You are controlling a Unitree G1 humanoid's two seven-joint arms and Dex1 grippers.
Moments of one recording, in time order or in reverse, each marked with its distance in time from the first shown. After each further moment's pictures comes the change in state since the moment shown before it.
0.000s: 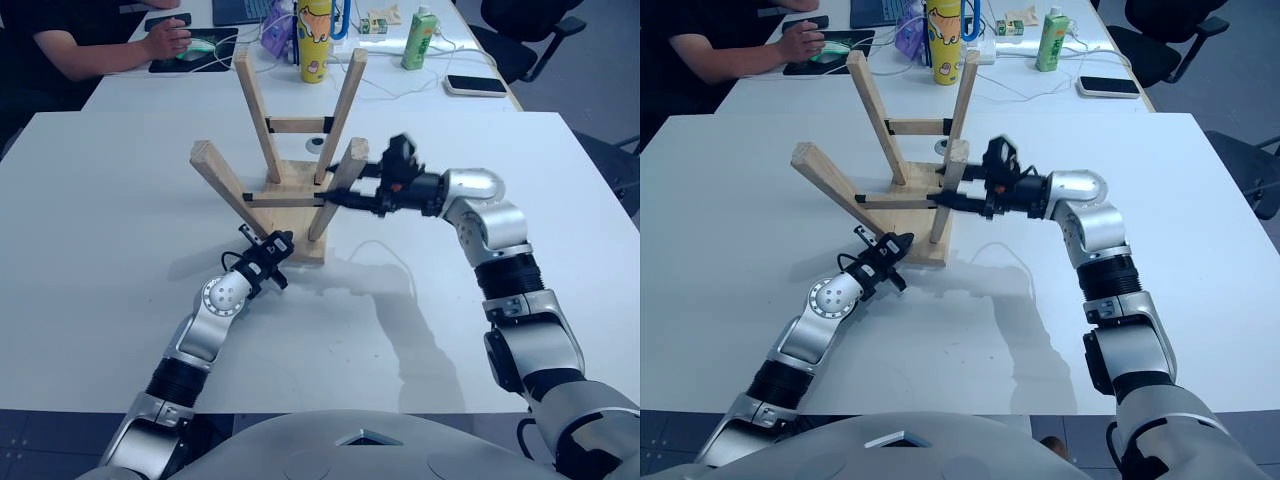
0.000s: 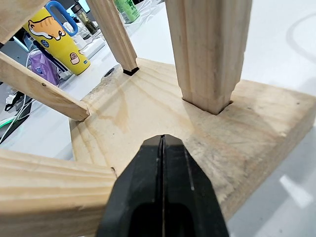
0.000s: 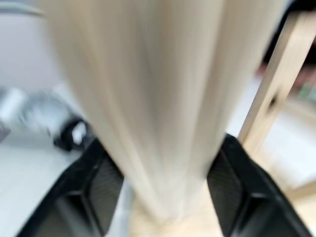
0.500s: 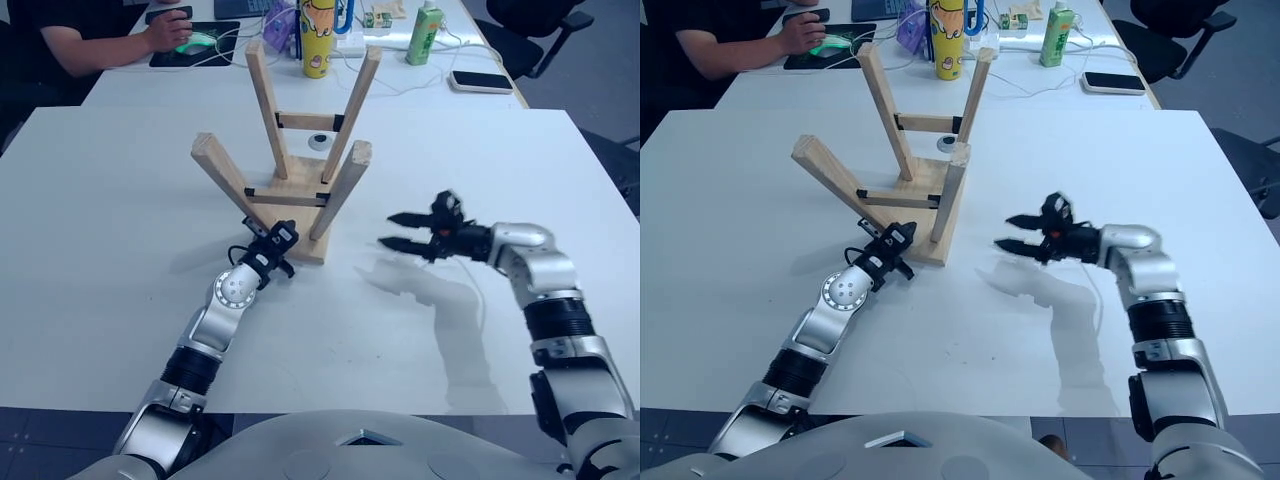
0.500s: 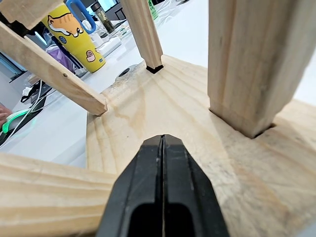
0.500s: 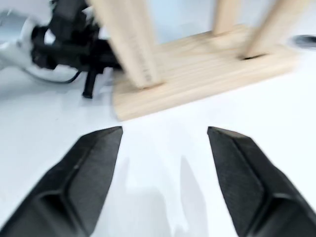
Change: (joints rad) left arm -0.052 -0.051 0.017 0.096 -0.006 -0.020 0.105; right arm 0.186 -0.226 -0.199 -0.112 0.090 0.167 -0.002
